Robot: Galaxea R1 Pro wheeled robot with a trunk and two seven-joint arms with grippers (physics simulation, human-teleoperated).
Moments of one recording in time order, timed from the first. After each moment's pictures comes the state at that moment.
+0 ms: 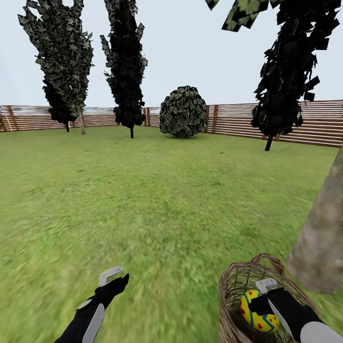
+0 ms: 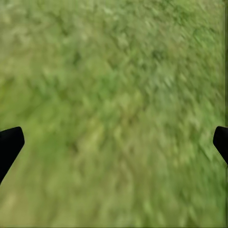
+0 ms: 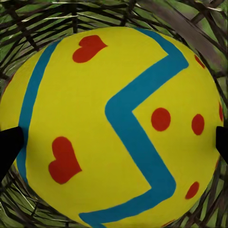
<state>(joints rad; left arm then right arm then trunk) -0.35 -0.05 0.14 -0.79 0.26 0.16 -0.02 -0.57 -0.24 0.13 -0.41 0.08 0.46 0.17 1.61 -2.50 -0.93</state>
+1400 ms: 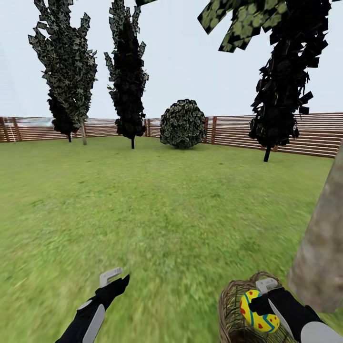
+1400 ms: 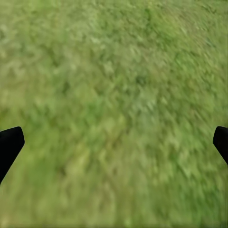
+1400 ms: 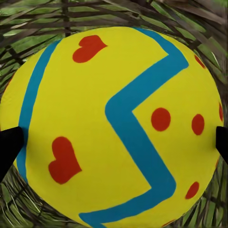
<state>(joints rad) -0.35 -0.05 0.14 -0.79 0.26 0.16 -0.03 -0.57 -0.24 0.13 -0.41 0.08 0.46 0.17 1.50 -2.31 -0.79</state>
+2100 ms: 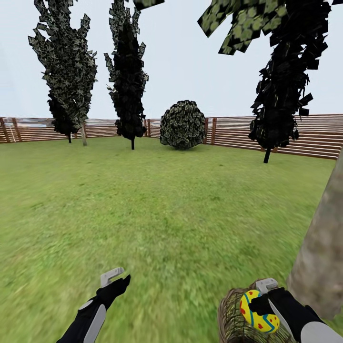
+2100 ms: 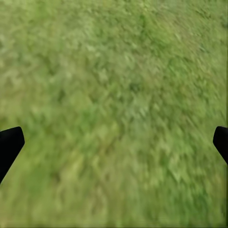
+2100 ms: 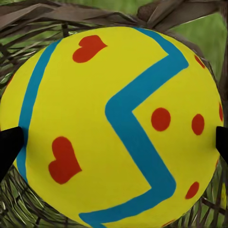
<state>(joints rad) -0.35 -0.06 0.14 -0.79 0.26 0.16 -0.03 -0.57 -0.24 0.13 -0.41 0.08 0.46 0.17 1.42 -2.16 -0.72</state>
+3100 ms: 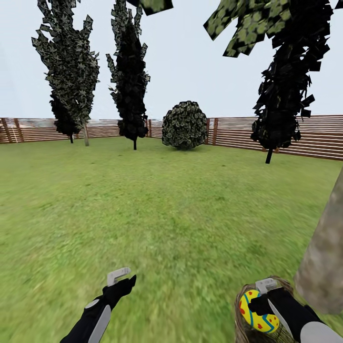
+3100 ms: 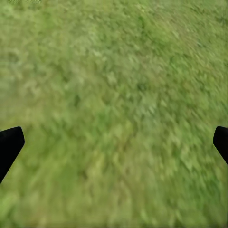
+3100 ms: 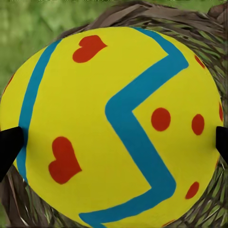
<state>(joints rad) -0.35 -0.06 0.05 -0.78 0.26 0.15 -0.02 -0.57 -0.24 0.13 -0.41 0.08 0.46 0.17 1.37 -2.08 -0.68</state>
